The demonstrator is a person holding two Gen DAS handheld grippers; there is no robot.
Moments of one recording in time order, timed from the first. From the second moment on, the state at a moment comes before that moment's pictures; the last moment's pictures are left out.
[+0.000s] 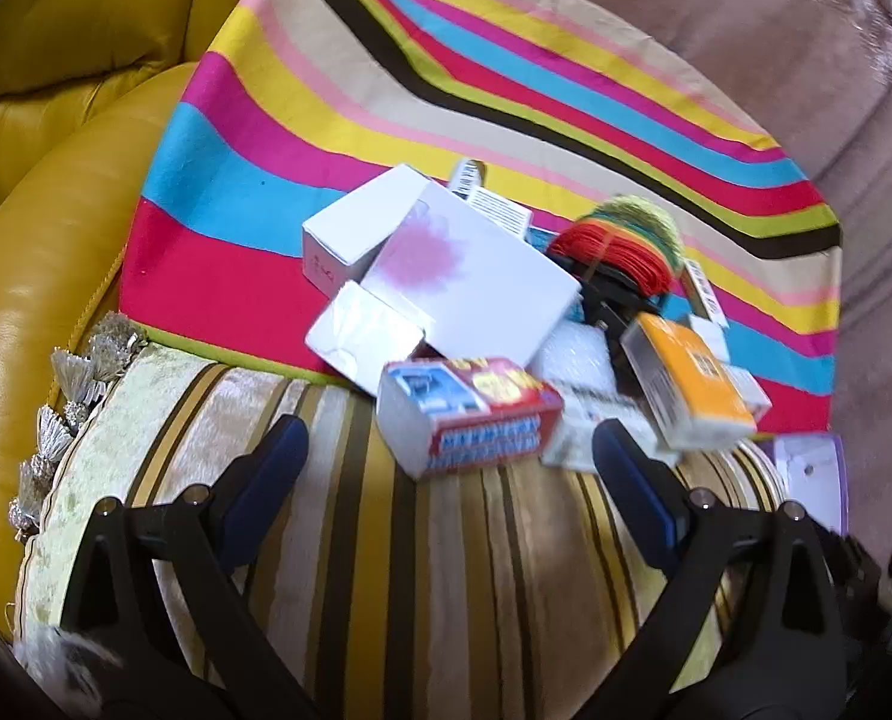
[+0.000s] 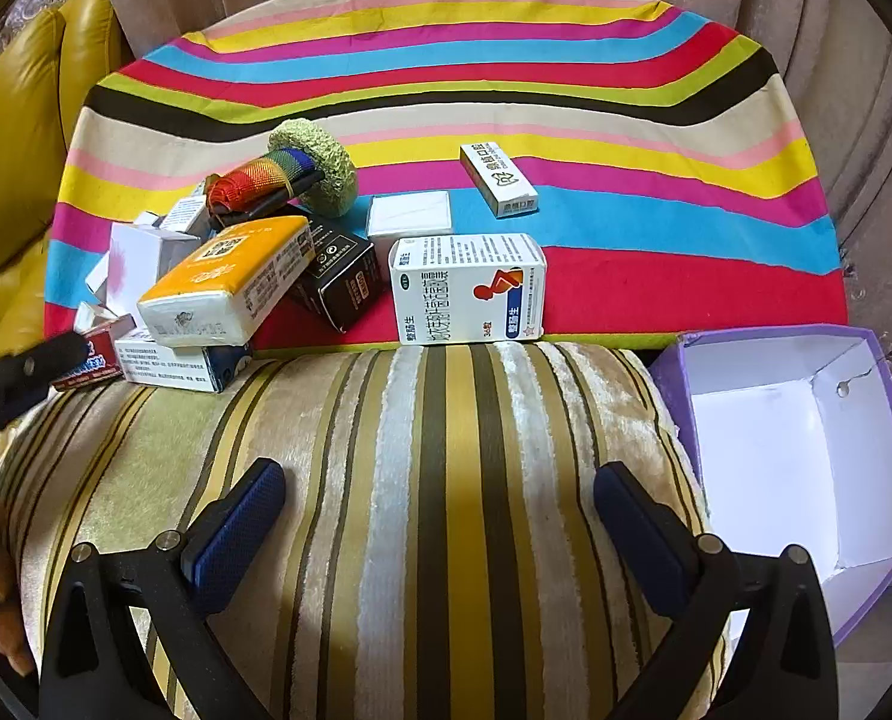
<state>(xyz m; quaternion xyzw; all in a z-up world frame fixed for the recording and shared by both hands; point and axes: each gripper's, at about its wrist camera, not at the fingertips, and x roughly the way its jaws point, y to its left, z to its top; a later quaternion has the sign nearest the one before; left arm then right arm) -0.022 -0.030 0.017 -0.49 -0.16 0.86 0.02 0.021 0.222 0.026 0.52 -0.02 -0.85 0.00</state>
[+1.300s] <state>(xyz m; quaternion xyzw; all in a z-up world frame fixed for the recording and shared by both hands) -0.010 -0.008 0.036 -0.45 -0.08 0.89 -0.04 -0.065 0.231 0.008 0.53 0.05 -0.84 0.03</state>
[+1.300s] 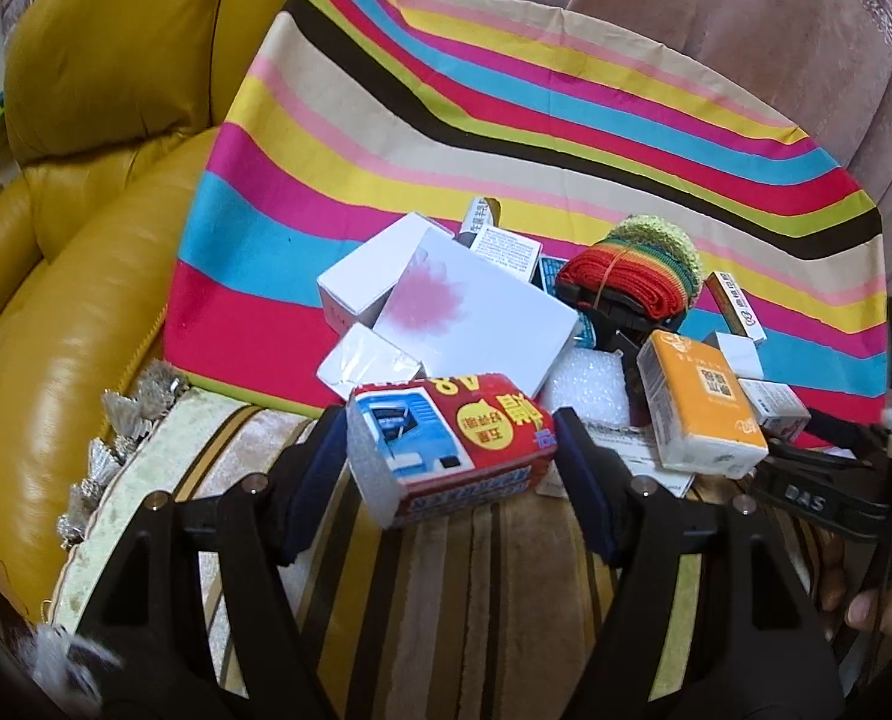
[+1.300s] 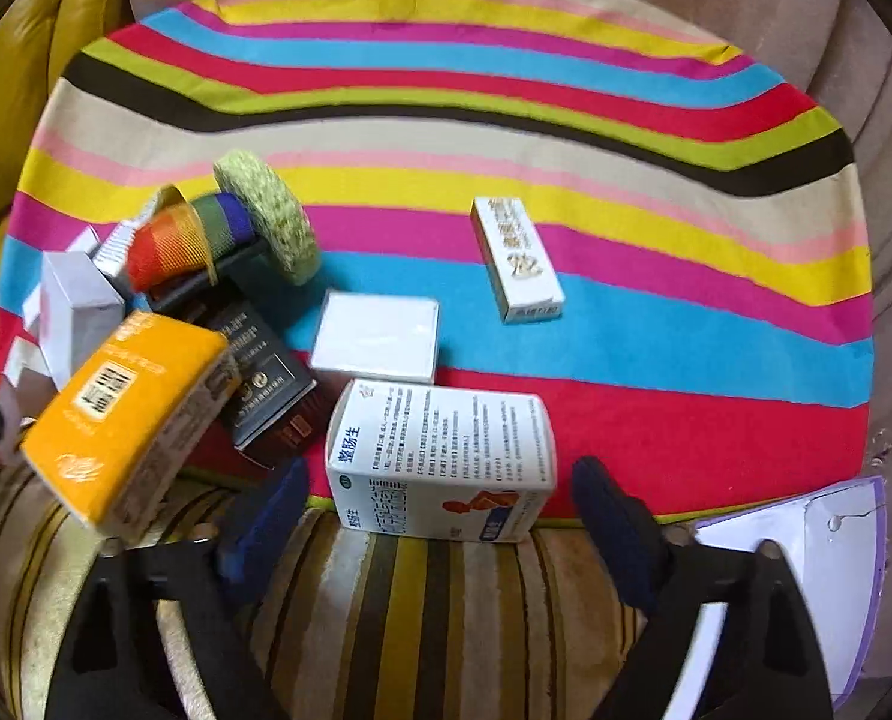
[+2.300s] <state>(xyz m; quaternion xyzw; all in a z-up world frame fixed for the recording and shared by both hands) 0.007 0.106 0.076 -0.39 0.05 0.92 0.03 0.011 0.291 0.051 0.46 -0.05 -0.89 -0.01</state>
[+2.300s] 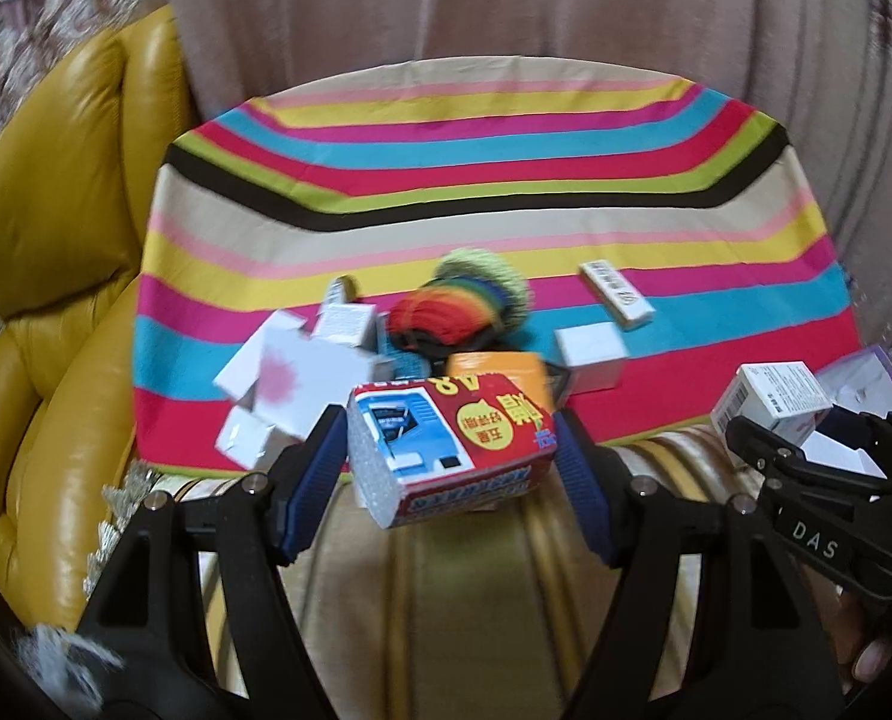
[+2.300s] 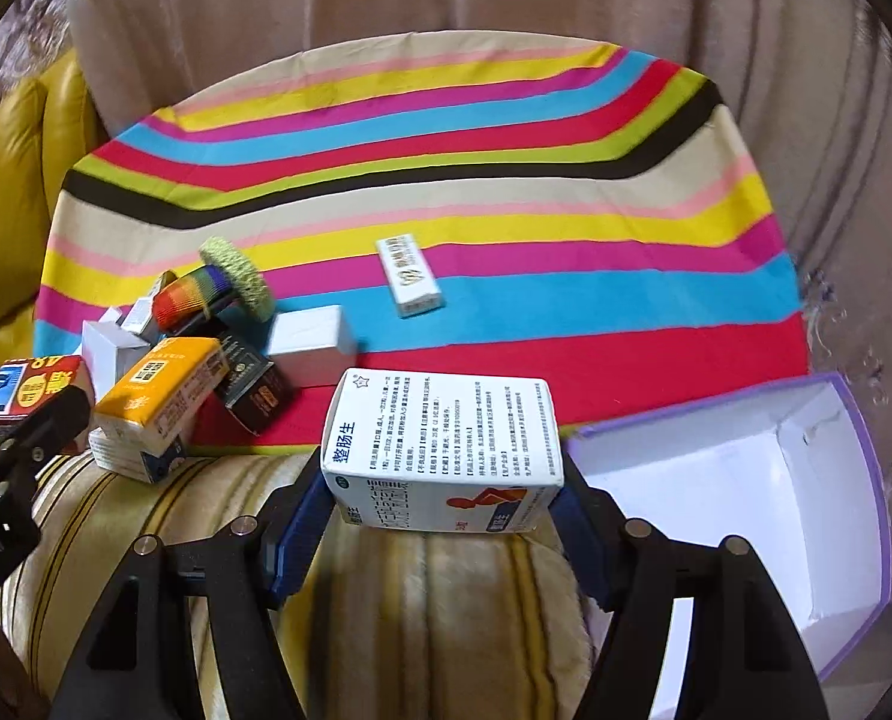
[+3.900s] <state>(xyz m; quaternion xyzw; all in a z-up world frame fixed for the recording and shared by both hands) 0.013 0.240 0.058 -0.46 0.05 0.84 0.28 0.093 0.419 0.034 0.47 -0.19 -0.84 -0.18</state>
